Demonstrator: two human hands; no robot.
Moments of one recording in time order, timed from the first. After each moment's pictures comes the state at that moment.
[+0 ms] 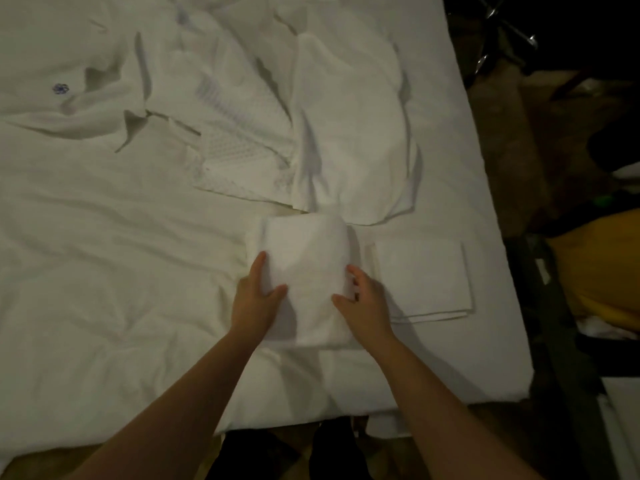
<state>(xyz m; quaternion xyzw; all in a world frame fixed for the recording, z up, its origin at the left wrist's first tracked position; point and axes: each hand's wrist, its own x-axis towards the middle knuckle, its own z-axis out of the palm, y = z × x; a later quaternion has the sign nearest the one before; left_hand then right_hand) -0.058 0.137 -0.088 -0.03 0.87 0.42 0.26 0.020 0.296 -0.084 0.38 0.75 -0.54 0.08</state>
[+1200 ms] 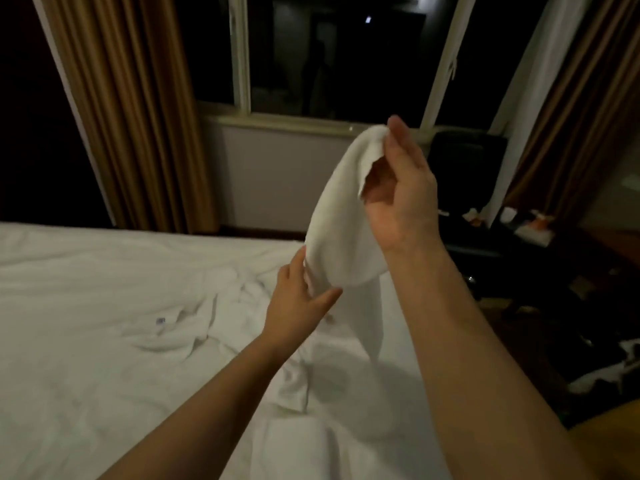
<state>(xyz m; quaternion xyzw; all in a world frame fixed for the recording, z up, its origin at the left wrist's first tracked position) -0.115 0.206 0.324 0.17 0.83 0.52 -0.02 -0.085 0.311 0.469 -0.06 0.37 -0.88 -0.29</state>
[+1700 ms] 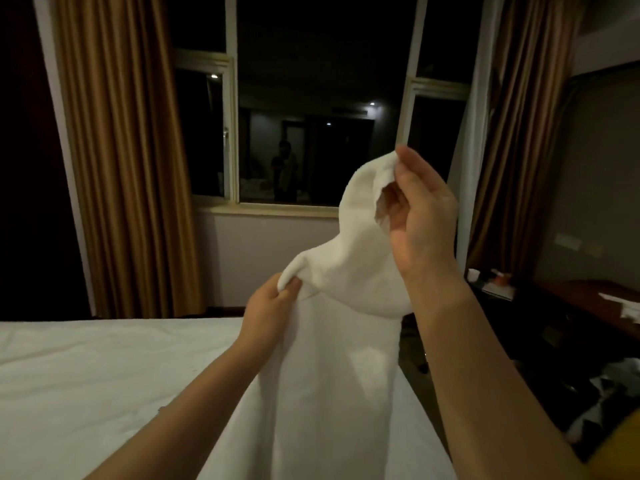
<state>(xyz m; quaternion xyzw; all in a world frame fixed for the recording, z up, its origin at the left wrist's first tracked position) -0.086 0.100 0.443 0.23 0.72 0.66 -0.04 0.001 0.232 0.561 -0.12 0.49 -0.74 -0.45</state>
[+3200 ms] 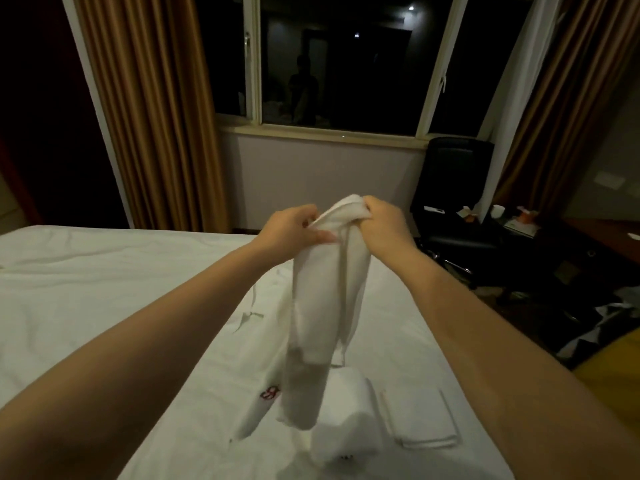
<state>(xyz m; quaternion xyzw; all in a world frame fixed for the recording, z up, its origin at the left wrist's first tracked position) -0.088 0.032 0.415 0.32 0.86 0.40 -0.01 -0.026 0.186 0.425 0.11 0.92 -0.27 -0.25</state>
